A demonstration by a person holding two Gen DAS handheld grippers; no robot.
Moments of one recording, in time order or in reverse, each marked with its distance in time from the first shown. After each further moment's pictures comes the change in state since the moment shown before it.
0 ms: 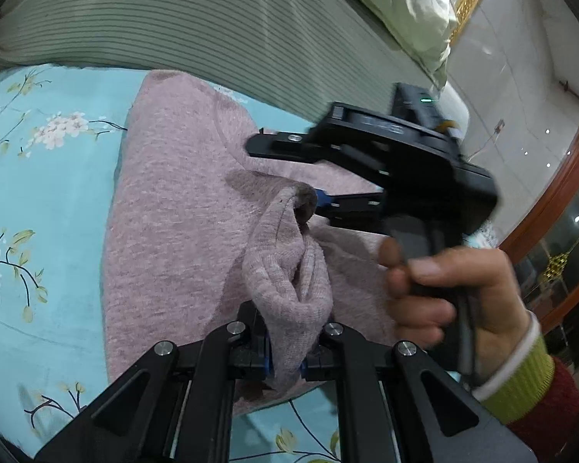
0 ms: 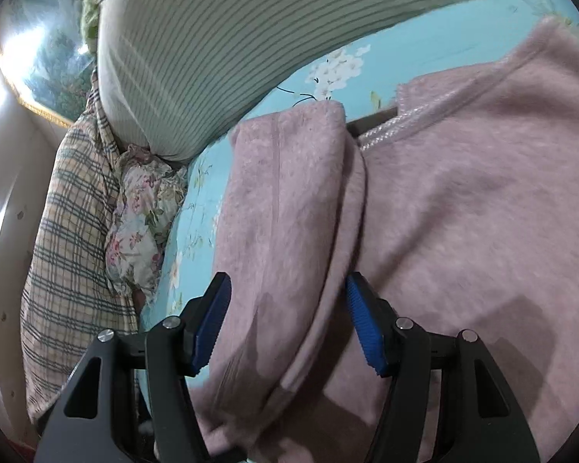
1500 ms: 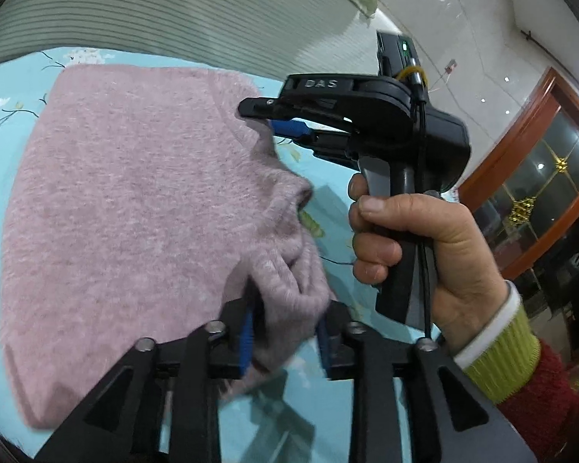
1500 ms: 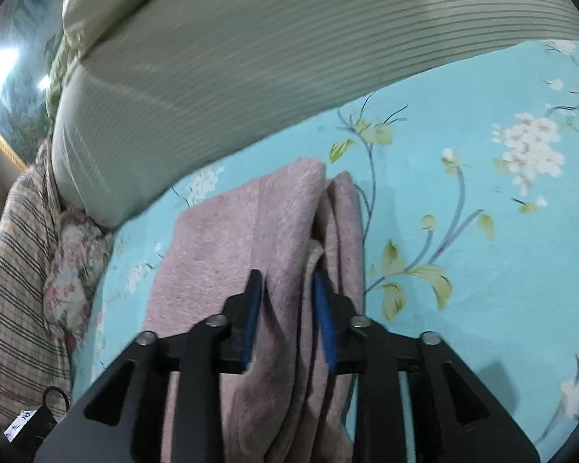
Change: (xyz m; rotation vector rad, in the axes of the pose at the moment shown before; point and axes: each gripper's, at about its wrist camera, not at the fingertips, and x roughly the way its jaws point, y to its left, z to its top) left arm 0.046 -0.075 -0.012 0.123 0.184 -0.171; right arm -0.154 -0.056 -0.013 -0.023 -0.314 -0.312
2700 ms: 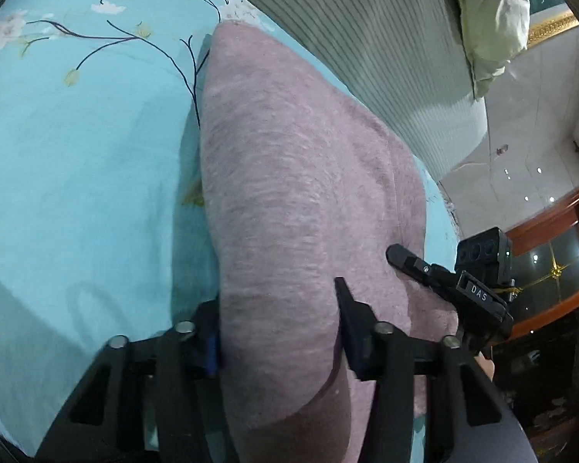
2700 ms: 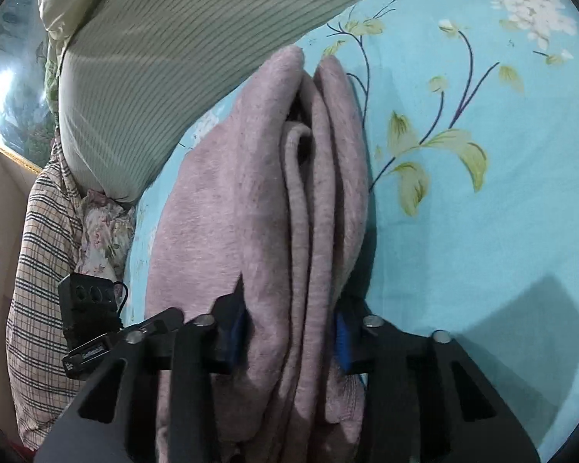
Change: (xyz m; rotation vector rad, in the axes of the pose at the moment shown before) left arm 0.004 0.172 0.056 -0.361 0.042 -0.030; right arm 0.036 -0.024 -0.044 0.108 0.194 0.141
